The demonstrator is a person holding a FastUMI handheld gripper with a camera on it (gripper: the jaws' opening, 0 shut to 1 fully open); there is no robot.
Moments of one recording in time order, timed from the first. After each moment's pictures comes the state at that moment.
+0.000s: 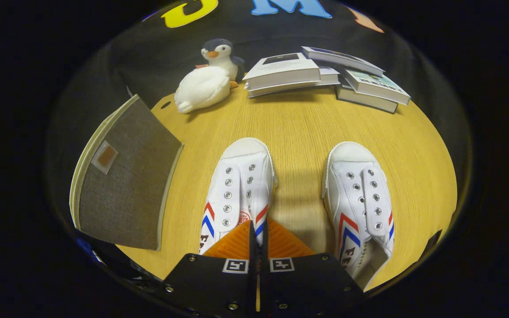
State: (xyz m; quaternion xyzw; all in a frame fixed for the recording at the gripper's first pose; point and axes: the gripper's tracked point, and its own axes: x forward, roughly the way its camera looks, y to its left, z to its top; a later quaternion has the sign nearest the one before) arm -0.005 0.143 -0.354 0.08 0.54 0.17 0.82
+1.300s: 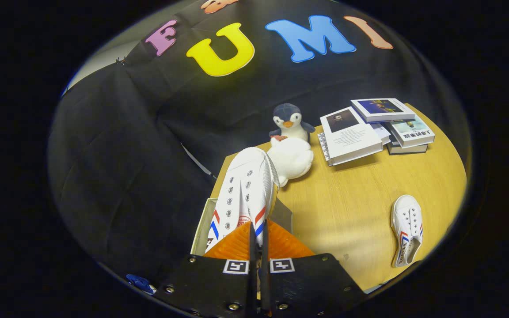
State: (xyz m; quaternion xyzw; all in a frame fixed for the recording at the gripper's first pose) arm 0.022 0.306 -0.128 0.20 0.42 0.25 0.85
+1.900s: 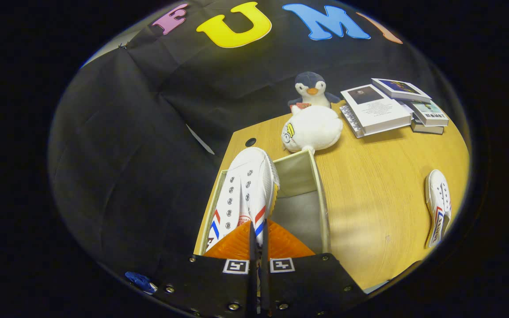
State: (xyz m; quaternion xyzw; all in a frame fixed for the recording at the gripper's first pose) arm -0.014 0.400 -0.183 0.18 0.47 0.25 0.83
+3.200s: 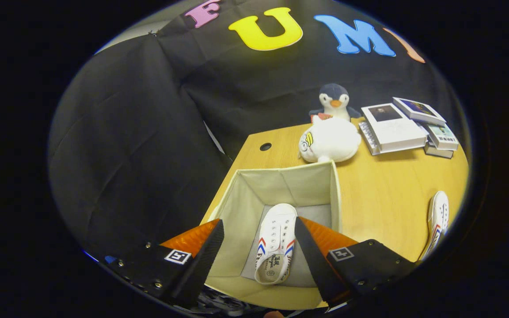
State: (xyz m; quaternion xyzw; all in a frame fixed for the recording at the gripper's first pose) arm -0.016 0.394 -0.162 0.13 0.39 0.31 0.86
